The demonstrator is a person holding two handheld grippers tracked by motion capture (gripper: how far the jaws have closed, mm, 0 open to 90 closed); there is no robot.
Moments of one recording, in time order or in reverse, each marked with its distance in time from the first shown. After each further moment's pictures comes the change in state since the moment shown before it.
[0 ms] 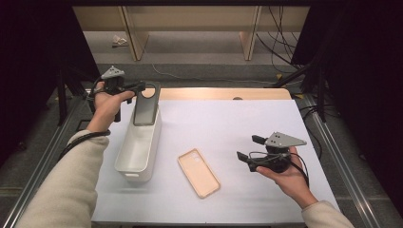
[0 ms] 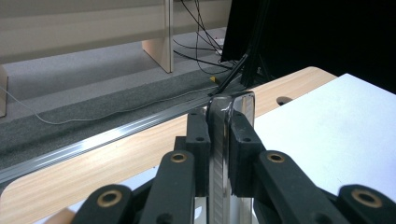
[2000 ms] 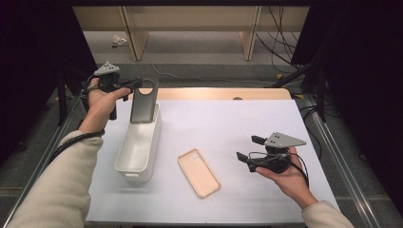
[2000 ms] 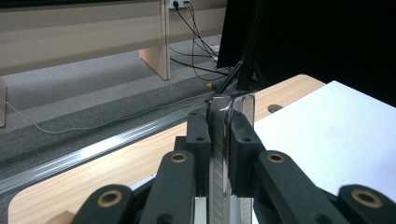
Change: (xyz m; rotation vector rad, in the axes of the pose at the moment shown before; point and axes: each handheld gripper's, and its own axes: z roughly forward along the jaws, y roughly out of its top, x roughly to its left) left arm -0.007 0.017 -0.021 -0.026 -0.015 0.017; right arm 0.001 0.000 0.000 0.003 0.004 -0.002
